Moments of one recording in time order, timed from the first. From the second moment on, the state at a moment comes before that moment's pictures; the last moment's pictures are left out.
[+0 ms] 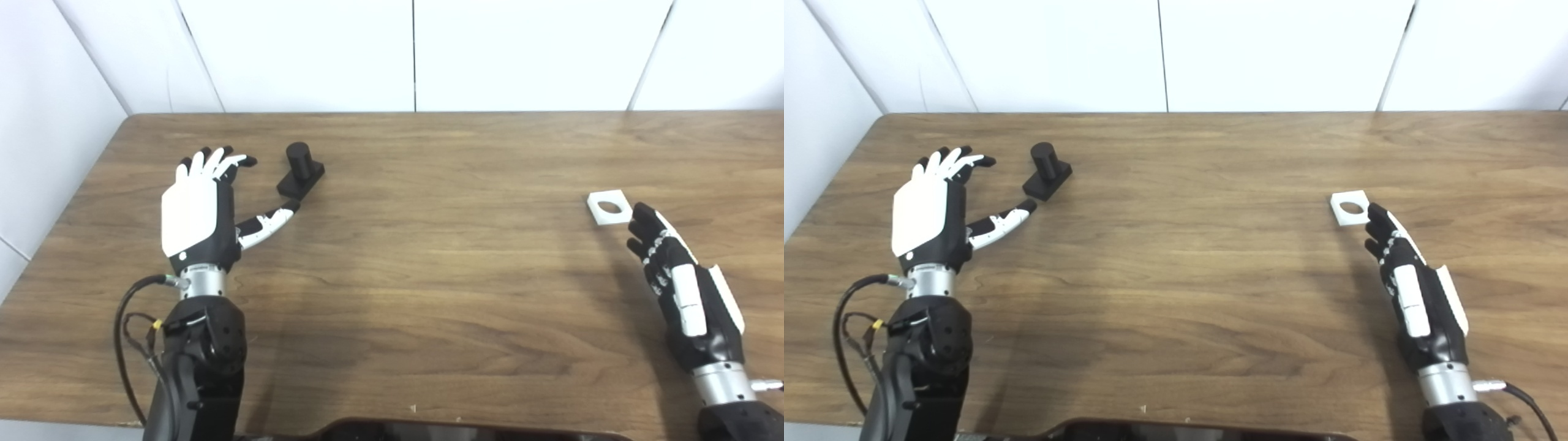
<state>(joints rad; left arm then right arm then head) -0.07 0.22 0.01 -0.27 0.97 0.34 0.03 0.12 -0.19 -0.09 -0.21 0.11 -0.06 0.15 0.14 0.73</state>
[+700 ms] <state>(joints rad) -0.23 0.30 -0.07 -0.03 0.99 0.39 -0.01 0.13 -0.19 -0.09 -0.21 0.08 -0.09 0.14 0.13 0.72</state>
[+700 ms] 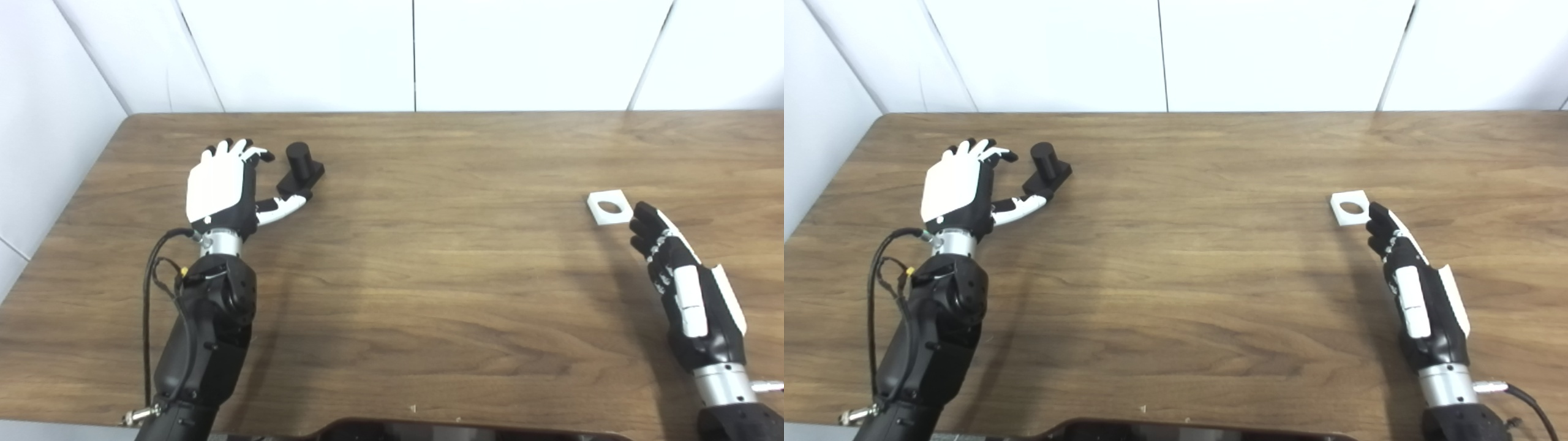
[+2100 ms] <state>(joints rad) -0.36 0.31 -0.16 0.23 0.93 0.43 0.08 0.14 -0.18 -0.09 -0.21 0.07 -0.12 0.14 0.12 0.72</state>
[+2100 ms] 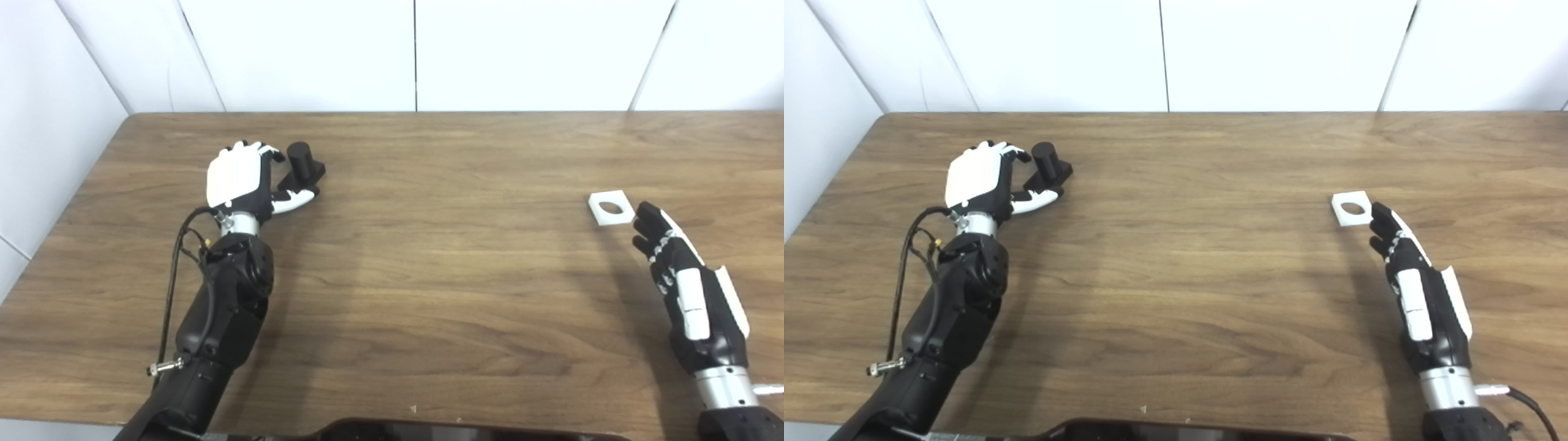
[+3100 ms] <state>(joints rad) -0.40 0.31 -0.18 0.31 0.88 0.42 0.14 0.14 -0.18 -0.09 -0.21 0.09 -0.13 0.14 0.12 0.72</state>
